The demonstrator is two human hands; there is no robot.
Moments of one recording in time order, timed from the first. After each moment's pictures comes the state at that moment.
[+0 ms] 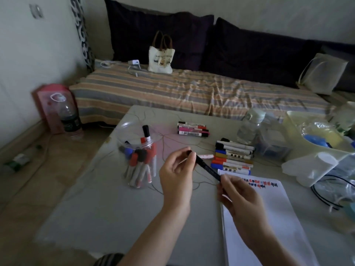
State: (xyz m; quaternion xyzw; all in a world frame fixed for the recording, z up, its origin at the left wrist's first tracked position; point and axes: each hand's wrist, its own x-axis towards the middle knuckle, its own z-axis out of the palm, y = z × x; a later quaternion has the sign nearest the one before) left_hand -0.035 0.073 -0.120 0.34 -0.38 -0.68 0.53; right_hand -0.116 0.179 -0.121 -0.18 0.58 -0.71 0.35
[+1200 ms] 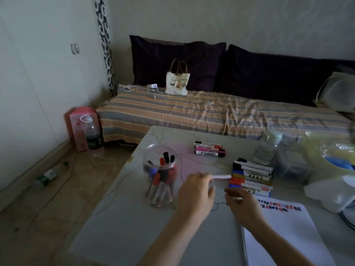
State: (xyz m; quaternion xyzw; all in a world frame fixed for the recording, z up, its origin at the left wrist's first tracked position) left_hand -0.016 0.039 -0.126 0.33 -0.88 -0.17 0.30; right_hand -0.160 0.124 -0.165 -0.38 0.81 -0.41 0.20
